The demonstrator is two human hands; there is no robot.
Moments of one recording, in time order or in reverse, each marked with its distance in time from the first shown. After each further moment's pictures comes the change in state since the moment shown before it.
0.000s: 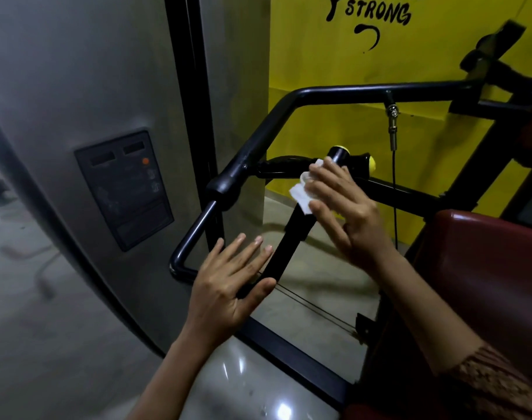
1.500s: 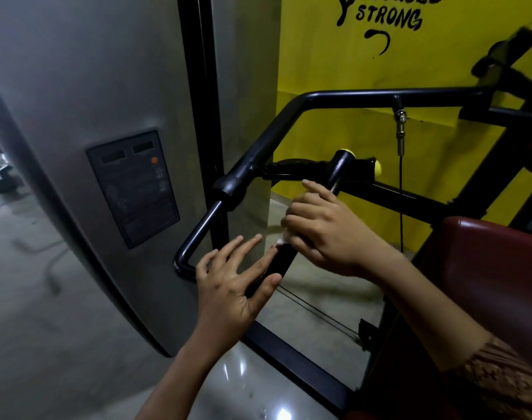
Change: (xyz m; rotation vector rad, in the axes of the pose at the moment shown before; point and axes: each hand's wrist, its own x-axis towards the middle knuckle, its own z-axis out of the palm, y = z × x) left_hand 0.001 0.019 0.000 0.132 -0.047 -0.225; right_hand 0.018 -0.017 0.000 -0.310 -0.422 -0.337
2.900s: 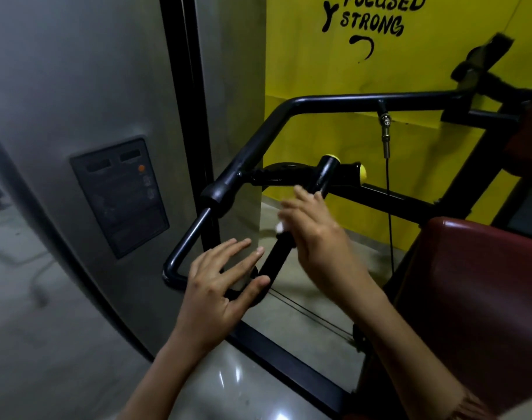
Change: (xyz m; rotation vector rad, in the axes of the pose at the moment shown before) left_hand 0.009 -0.008 -0.009 -0.237 -0.021 0.066; right_hand -0.011 -0.034 0.002 0.306 0.194 0.468
